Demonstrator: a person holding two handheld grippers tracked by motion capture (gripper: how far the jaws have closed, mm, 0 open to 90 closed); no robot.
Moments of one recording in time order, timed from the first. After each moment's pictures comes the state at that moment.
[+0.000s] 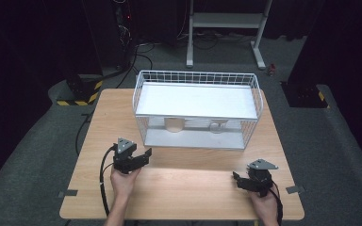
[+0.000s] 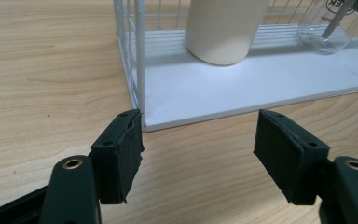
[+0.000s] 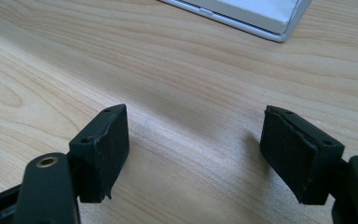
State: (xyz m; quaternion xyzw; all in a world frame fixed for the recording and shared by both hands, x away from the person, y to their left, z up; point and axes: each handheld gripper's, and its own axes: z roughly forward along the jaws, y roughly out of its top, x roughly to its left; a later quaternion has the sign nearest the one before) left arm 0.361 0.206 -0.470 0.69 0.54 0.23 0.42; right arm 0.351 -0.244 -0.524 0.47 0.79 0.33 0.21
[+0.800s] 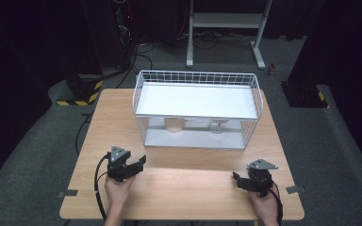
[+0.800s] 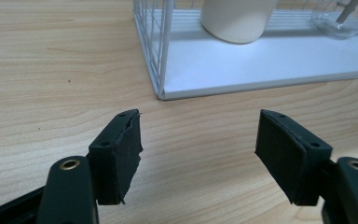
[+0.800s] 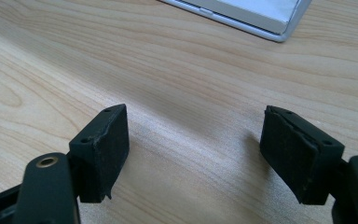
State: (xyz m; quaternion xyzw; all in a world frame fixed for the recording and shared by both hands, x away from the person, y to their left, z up) left arm 0.341 0.219 -0.485 0.69 0.55 0.23 0.41; right arm 0.351 -0.244 -0.524 0.47 0.79 0.33 0.21
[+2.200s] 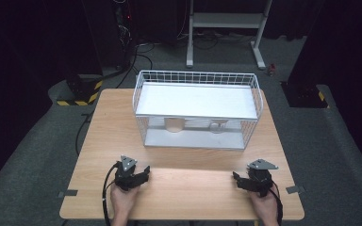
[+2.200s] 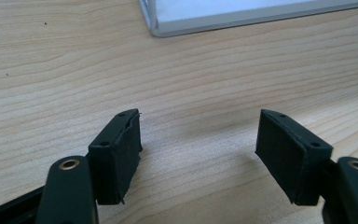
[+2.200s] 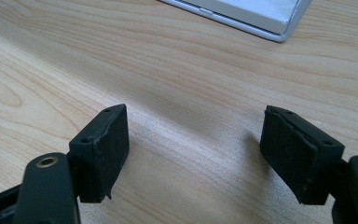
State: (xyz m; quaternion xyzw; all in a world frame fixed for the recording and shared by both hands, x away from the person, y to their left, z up) left arm 0.334 0.203 -0.527 0.72 0.55 0.24 0.35; right arm 0.351 -0.244 -0.524 0.47 0.79 0.33 0.21
